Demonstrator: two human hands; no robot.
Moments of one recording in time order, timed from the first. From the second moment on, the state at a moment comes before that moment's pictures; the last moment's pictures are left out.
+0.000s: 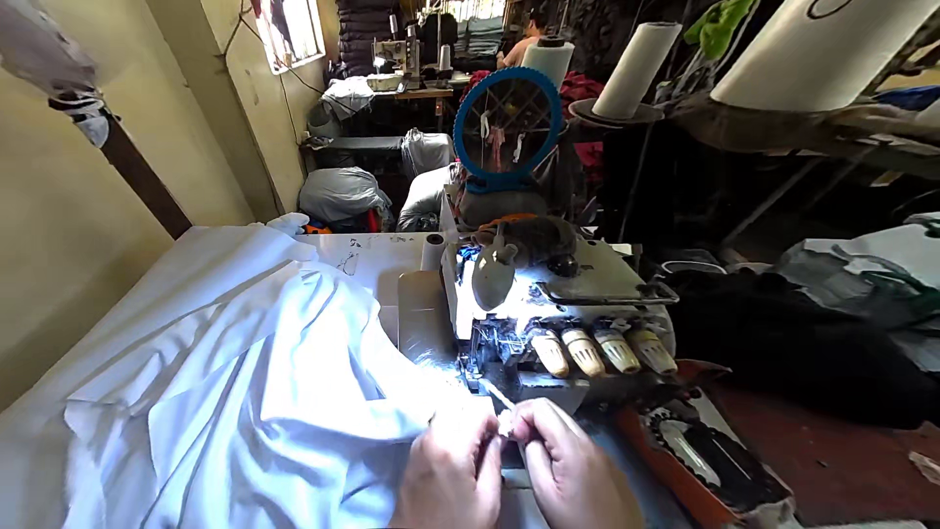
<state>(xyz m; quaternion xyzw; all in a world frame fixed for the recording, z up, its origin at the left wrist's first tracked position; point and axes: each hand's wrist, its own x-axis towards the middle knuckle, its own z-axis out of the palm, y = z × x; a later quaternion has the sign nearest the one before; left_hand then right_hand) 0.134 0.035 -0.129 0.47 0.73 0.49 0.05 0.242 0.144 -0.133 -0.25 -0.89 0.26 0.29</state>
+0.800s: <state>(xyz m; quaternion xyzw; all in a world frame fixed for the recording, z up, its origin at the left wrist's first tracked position) 0.021 0.123 -0.108 0.46 0.87 0.20 0.03 0.269 0.147 -0.232 -0.22 -0.89 0.21 0.35</state>
